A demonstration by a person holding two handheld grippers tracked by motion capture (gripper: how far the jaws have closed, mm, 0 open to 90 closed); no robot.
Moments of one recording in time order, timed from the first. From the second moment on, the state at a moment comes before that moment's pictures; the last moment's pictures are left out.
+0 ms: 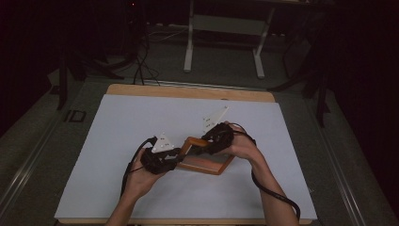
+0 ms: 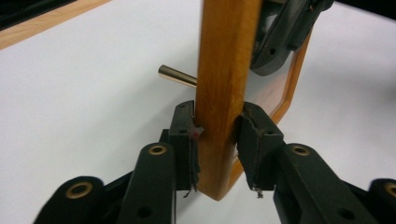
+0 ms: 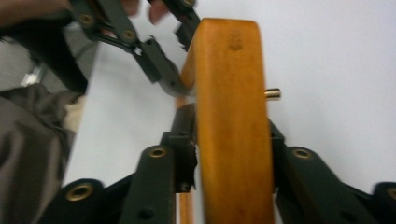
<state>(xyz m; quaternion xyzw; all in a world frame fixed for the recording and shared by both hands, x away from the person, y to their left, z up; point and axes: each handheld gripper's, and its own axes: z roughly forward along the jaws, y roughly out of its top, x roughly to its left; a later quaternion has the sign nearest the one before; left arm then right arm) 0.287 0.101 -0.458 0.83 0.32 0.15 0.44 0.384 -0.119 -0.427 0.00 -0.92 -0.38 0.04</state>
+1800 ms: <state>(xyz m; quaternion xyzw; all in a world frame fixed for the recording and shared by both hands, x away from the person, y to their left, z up) 0.304 0.118 -0.460 0.78 0.26 0.07 0.56 0.356 -0.172 -0.454 -0.14 -0.85 -0.51 0.05</state>
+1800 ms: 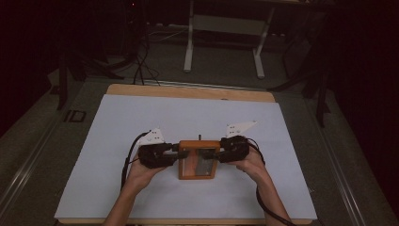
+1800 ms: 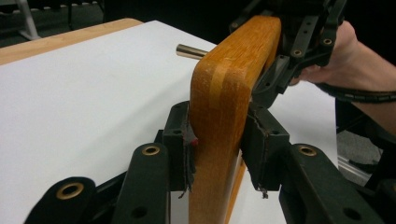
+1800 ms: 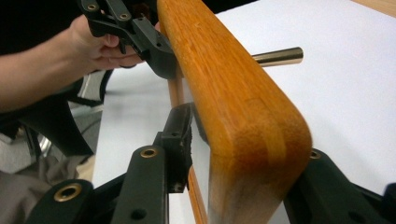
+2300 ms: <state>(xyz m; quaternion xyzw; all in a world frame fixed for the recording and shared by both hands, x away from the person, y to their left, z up) 0.303 0.131 -0.463 0.77 0.29 0.02 0.57 0.348 -0.165 -0.463 -0.20 -0.82 -0.52 0.11</state>
